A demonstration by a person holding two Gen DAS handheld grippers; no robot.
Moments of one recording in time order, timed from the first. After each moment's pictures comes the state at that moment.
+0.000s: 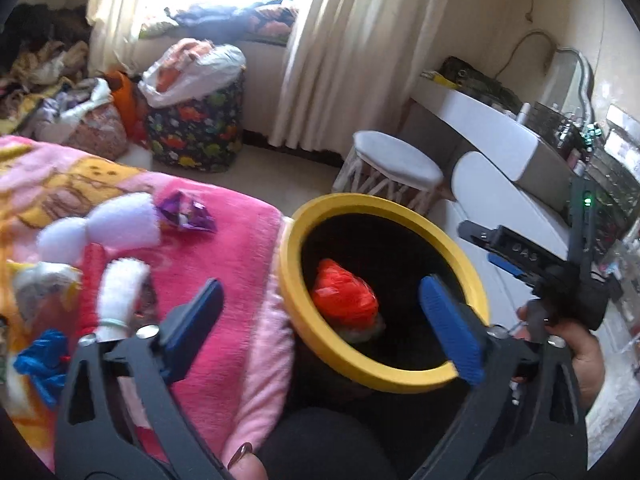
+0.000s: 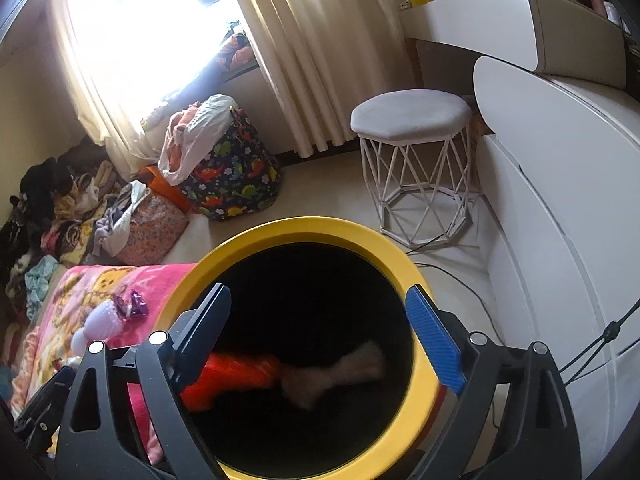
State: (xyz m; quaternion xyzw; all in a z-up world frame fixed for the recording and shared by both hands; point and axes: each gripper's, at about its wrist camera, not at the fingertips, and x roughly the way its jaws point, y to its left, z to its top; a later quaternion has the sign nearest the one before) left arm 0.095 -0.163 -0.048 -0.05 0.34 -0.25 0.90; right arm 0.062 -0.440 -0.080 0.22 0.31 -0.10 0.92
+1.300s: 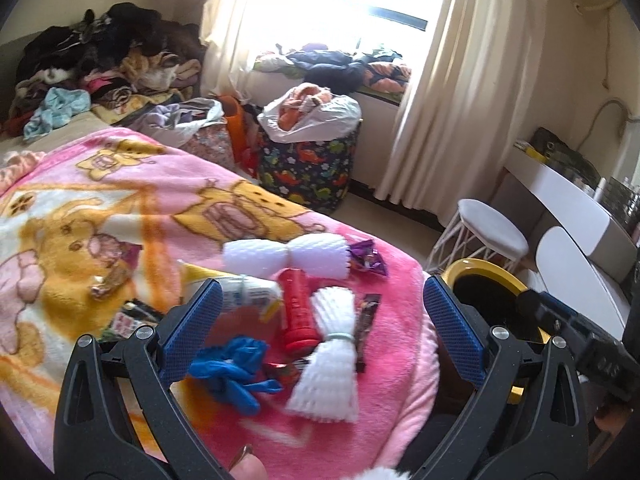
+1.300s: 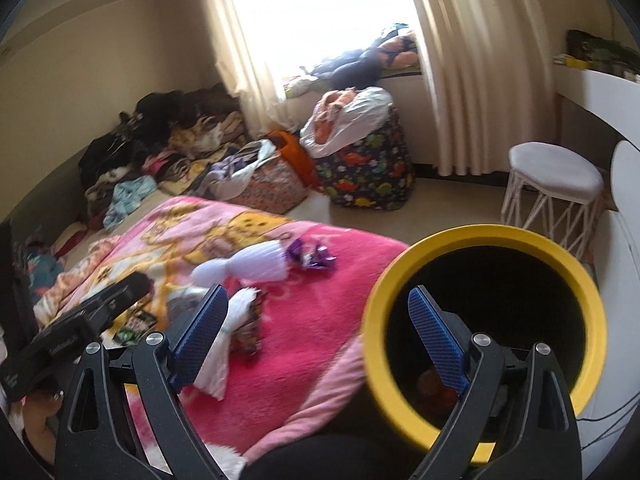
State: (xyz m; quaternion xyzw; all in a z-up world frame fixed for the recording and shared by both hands) left arm 0.081 -0.019 -0.026 -0.10 0.28 -0.08 0.95; right arm 0.054 -0.262 -0.045 0.10 0.28 0.12 0.95
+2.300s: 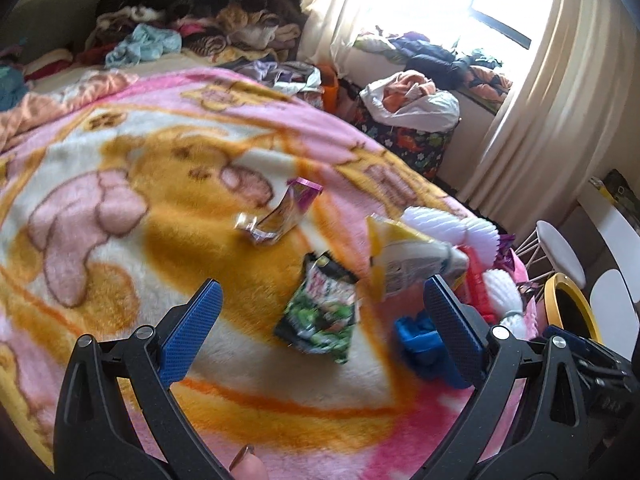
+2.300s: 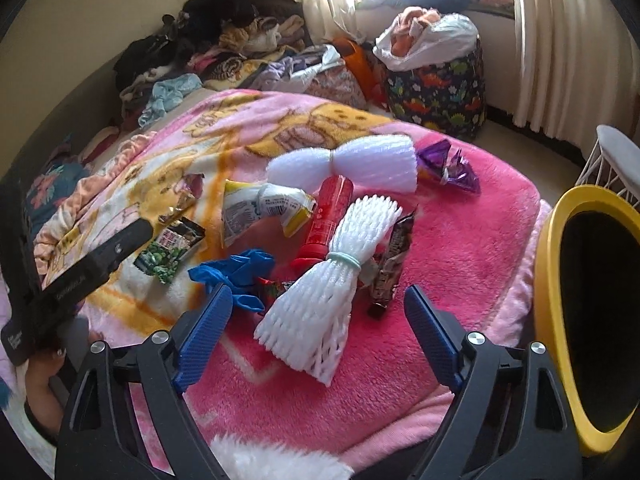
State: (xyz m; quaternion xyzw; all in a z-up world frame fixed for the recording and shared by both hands) left arm 0.072 0.108 -0.085 -0.17 0.34 0.04 0.93; right arm 0.097 -0.138 -0.098 0.03 0.42 0.21 0.88
